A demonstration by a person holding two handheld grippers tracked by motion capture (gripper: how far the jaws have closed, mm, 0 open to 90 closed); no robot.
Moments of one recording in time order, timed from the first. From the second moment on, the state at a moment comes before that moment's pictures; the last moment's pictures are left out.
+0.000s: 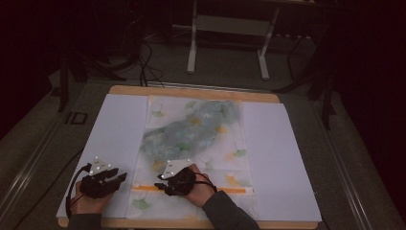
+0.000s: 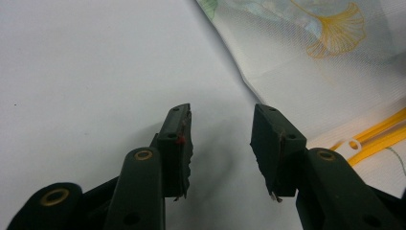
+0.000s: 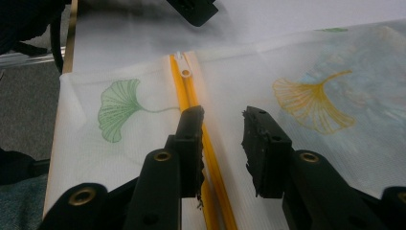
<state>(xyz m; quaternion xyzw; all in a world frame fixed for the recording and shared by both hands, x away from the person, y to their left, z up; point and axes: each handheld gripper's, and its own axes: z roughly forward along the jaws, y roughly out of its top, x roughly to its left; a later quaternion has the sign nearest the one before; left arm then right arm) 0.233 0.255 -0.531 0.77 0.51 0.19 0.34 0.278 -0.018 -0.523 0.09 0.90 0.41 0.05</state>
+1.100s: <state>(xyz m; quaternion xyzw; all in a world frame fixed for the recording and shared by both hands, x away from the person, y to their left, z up) 0.232 0.255 -0.531 0.77 0.51 0.18 0.34 0.280 0.028 -0.532 0.08 0.91 0.41 0.02</state>
